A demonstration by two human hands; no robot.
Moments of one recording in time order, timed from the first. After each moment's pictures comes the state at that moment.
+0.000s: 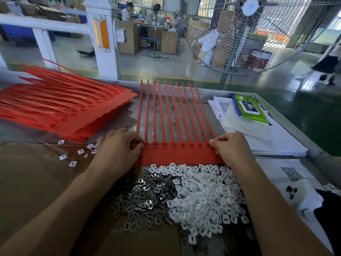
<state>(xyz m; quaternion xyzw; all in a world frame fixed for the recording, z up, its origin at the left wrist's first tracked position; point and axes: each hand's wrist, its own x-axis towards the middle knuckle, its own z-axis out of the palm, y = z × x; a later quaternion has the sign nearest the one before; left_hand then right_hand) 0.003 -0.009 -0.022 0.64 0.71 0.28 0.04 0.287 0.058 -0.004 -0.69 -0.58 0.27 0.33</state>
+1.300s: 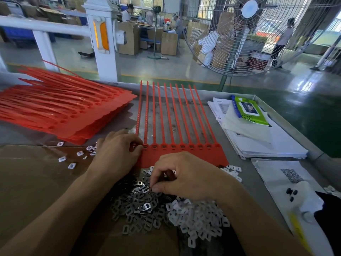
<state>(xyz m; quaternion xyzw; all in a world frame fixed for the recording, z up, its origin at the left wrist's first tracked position) 0.005 -0.009 -0.021 0.63 0.72 0.28 0.03 0.219 -0.010 0.022 -0.30 -0.89 0.32 0.09</state>
